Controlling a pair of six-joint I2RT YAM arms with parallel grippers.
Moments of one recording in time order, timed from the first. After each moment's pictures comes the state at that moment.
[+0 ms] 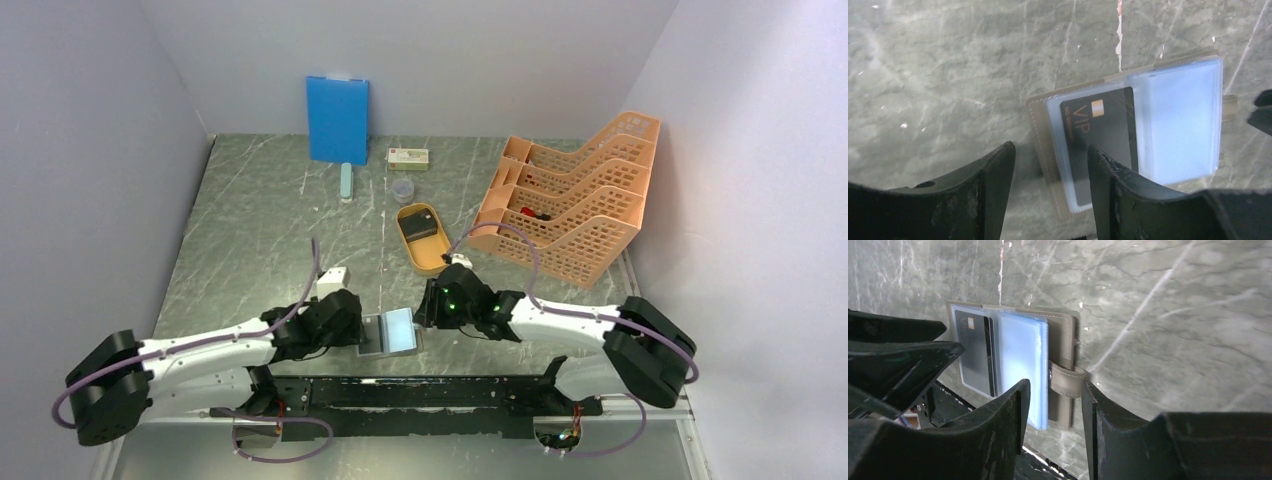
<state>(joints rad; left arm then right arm) -1.01 0.96 0.39 -0.40 -0.38 -0.94 0.95 1.34 0.54 0.00 0.01 0.88</state>
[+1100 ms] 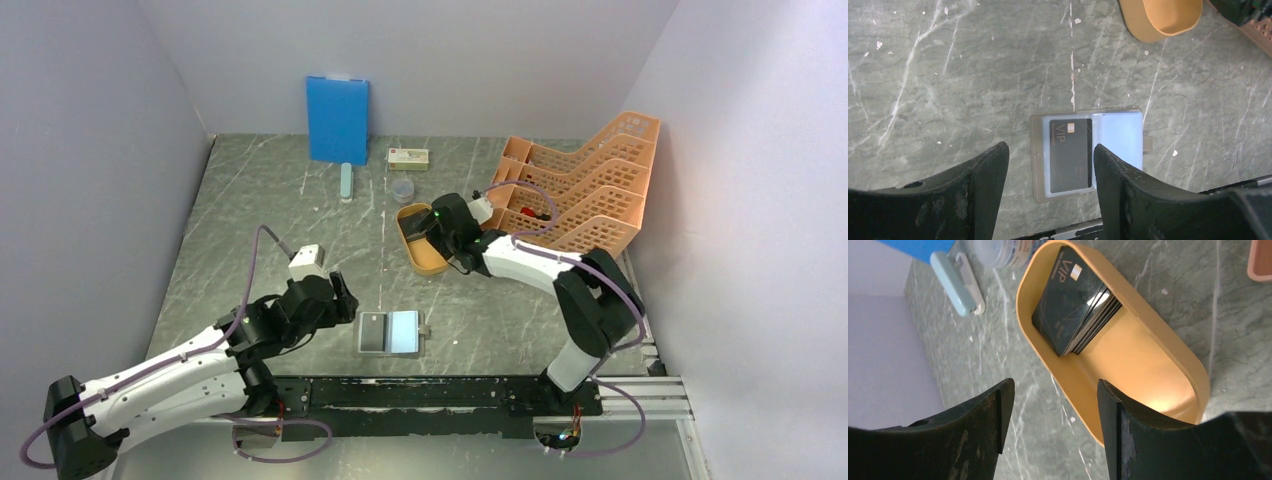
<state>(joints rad) -0.96 0.73 0.53 -0.54 -0.45 -0.91 0.67 1.62 0.95 0.00 0.27 1.22</state>
